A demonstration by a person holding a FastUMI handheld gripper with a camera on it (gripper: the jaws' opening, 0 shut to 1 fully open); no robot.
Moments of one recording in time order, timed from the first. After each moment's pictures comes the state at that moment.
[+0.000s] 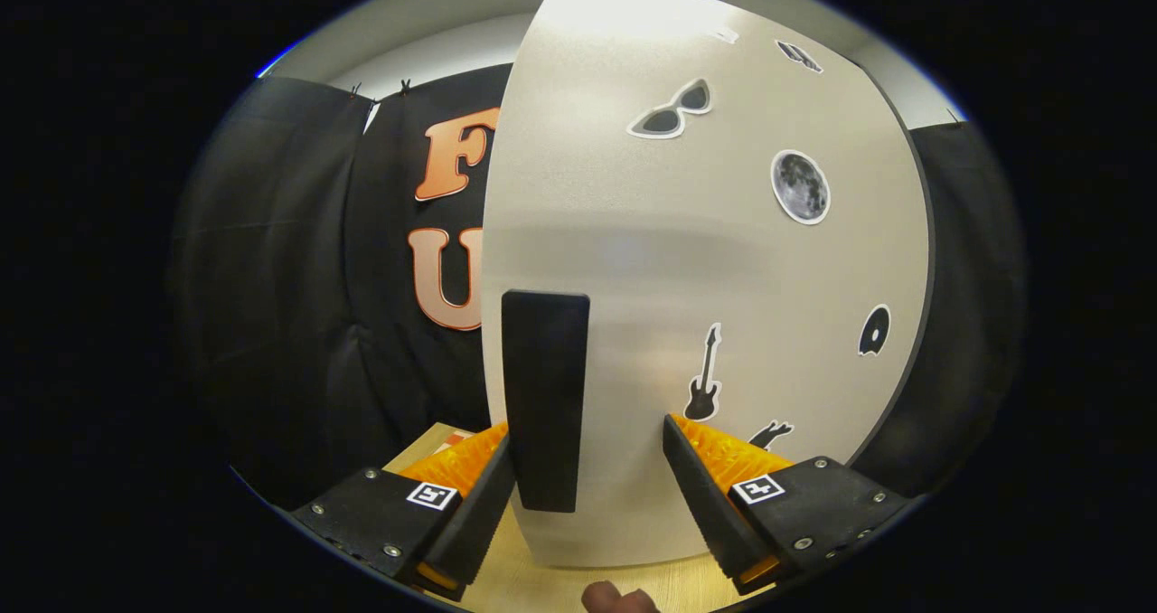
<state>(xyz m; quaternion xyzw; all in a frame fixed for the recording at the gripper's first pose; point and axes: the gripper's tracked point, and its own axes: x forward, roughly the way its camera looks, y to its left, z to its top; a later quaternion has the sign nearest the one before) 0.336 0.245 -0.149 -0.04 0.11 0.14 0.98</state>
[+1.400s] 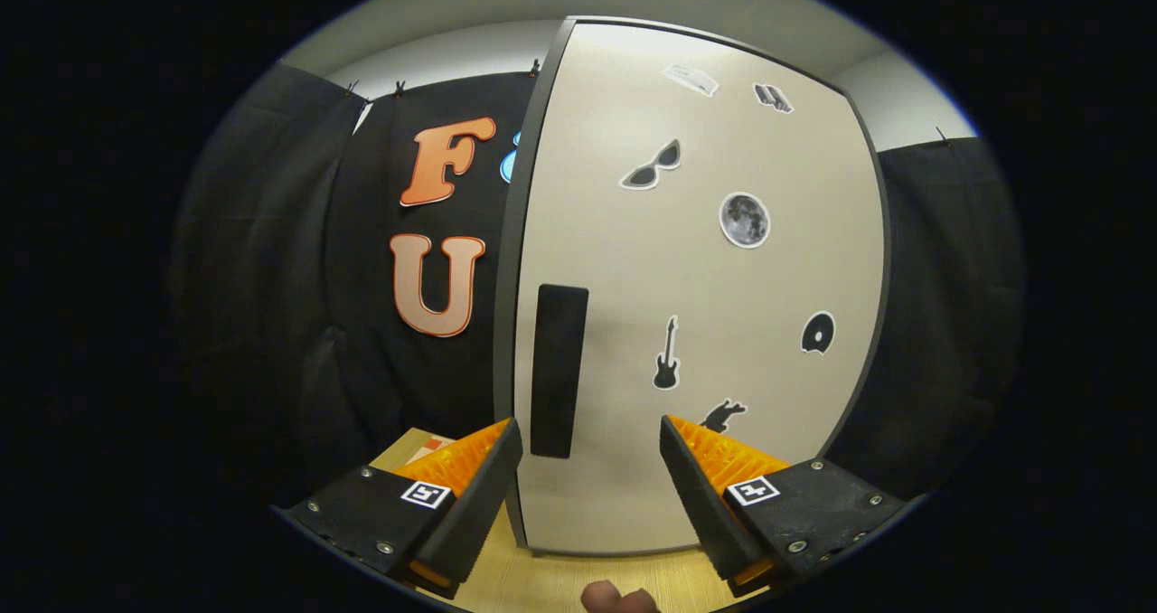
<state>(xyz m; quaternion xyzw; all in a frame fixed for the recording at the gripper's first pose) 0.269 0.231 -0.141 -0.06 0.09 0.08 0.99</state>
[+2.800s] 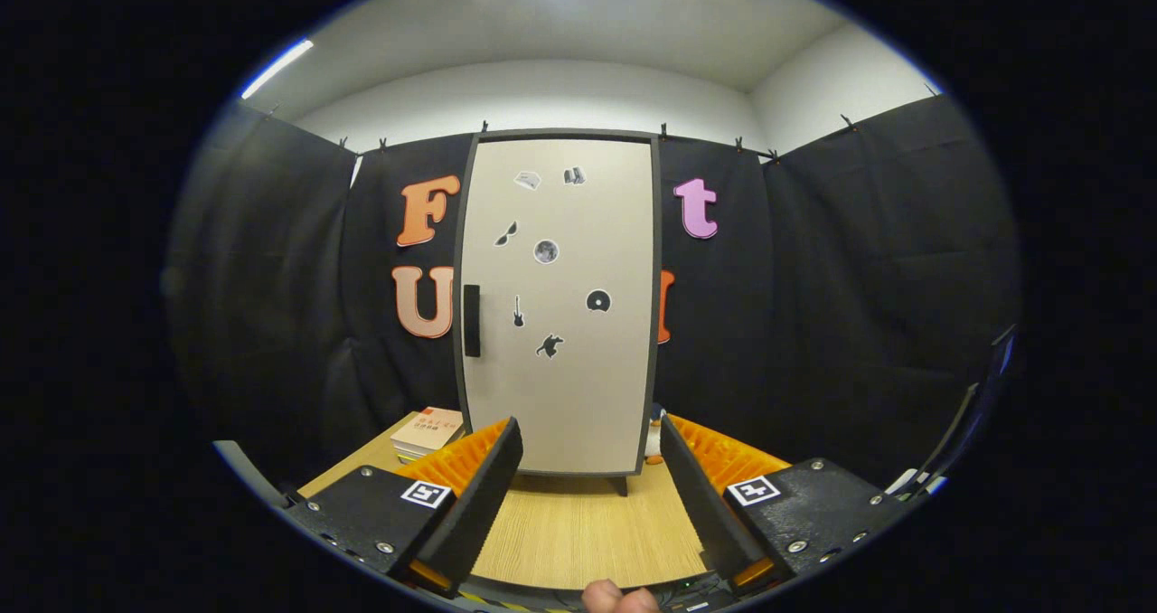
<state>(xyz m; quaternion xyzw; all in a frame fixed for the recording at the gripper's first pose) 0.001 0.001 -0.109 -0.02 0.04 0.04 1.00</state>
